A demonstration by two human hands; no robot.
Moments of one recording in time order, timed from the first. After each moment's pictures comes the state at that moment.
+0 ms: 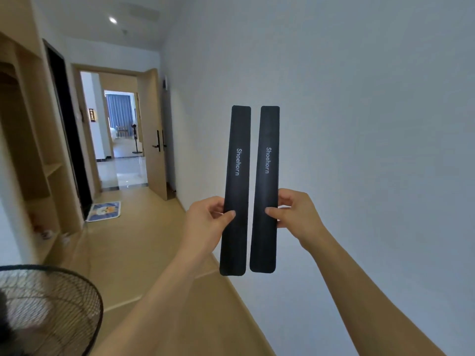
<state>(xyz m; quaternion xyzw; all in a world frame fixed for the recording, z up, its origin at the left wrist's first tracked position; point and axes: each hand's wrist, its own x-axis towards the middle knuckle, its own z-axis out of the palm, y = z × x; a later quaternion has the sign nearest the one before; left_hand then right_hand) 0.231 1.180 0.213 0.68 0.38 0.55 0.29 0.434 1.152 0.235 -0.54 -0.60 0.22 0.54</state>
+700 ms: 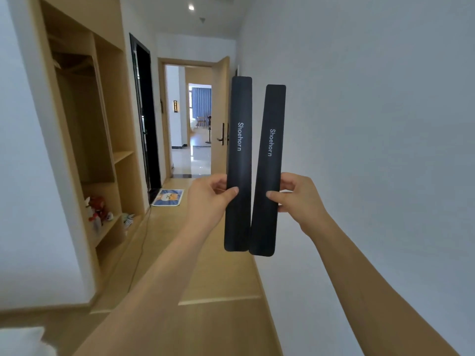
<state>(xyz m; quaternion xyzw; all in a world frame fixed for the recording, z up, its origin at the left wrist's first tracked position) 0.246 1.528 0.241 0.60 0.50 0.60 0.18 0.440 1.558 0.257 -0.43 -0.68 0.32 0.50</state>
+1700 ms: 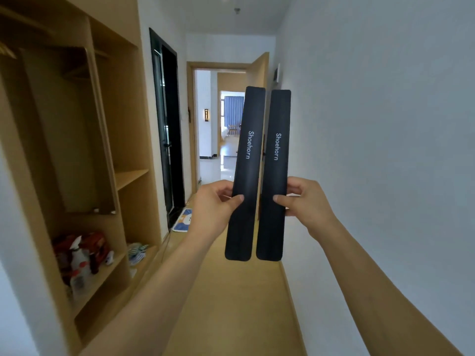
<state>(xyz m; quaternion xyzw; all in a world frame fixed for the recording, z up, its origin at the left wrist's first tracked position) 0.047 2.072 0.235 0.58 0.53 0.60 0.13 0.240 2.136 0.251 -0.36 -0.71 0.37 0.49</state>
